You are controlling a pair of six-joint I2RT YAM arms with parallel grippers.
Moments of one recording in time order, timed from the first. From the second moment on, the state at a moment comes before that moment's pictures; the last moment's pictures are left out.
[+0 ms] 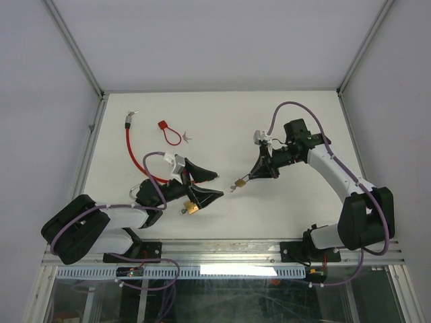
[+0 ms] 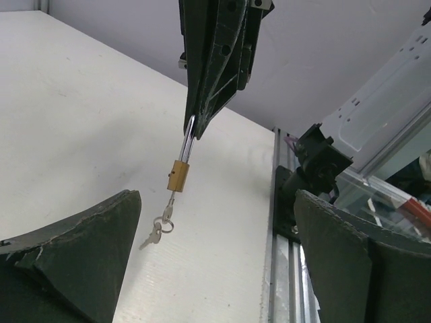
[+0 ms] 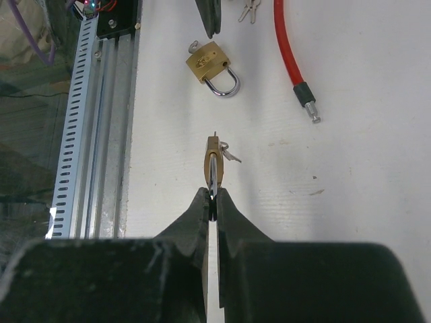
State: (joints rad) left arm -0.73 1.28 0.19 1.34 0.50 -0.52; right arm 0.28 1.39 1.03 -0.88 -1.13 -0.92
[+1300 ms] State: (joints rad) left arm -0.91 1.13 0.32 0.79 0.15 -0.62; right arm 0.26 1.38 1.03 -0.88 -1.16 -0.92
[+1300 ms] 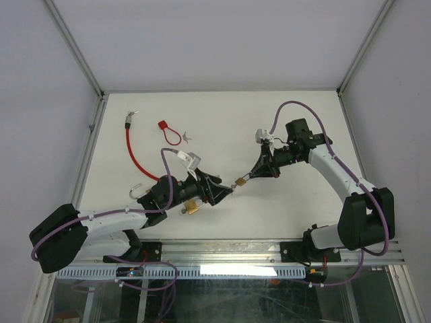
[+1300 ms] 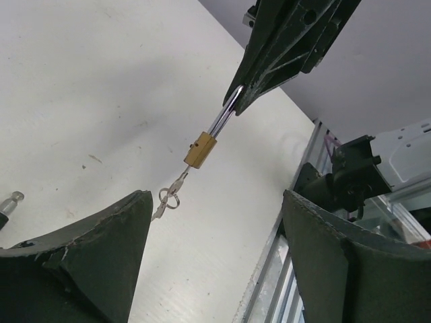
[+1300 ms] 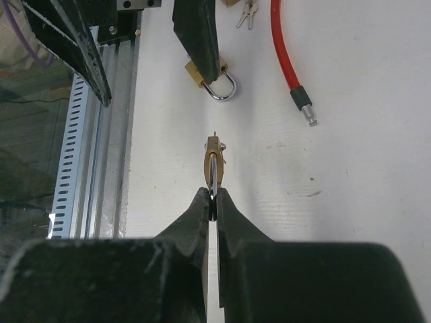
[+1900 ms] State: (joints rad) left arm -0.98 1.32 0.46 0.62 0.05 -0.46; right arm 0.26 1.38 1.02 -0.87 -1.16 -0.92
